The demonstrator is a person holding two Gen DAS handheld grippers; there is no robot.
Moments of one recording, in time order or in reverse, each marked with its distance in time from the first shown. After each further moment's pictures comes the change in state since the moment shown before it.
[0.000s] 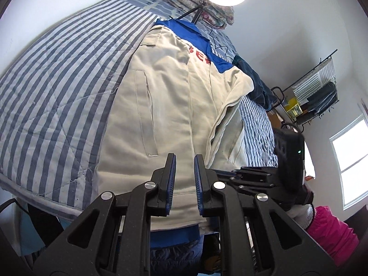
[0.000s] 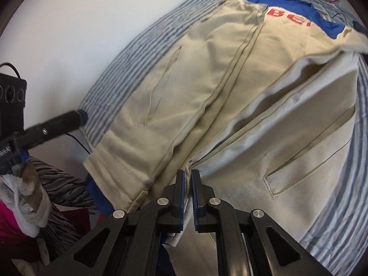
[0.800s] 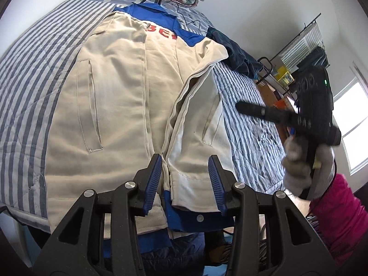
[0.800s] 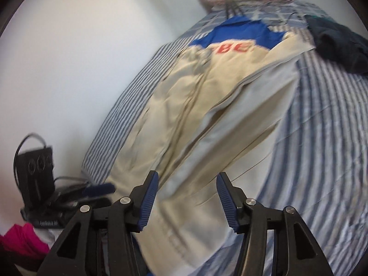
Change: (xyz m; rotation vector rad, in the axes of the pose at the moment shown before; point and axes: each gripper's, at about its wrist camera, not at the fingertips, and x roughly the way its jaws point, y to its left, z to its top) left arm 0.052 -0.071 -0.020 0.203 0.095 -0.011; right arm -0.116 -0.086 -0.003 0.191 -0.301 -0.012
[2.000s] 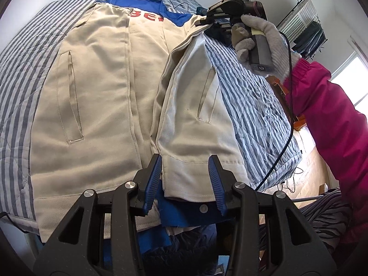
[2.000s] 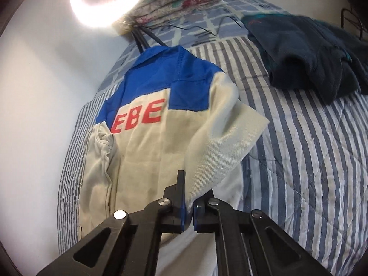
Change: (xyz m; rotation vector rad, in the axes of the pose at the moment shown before) left arm 0.025 -0.011 -0.016 0.099 0.084 0.011; right arm 0.074 -0.104 0.170 0.290 -0.072 -0.225
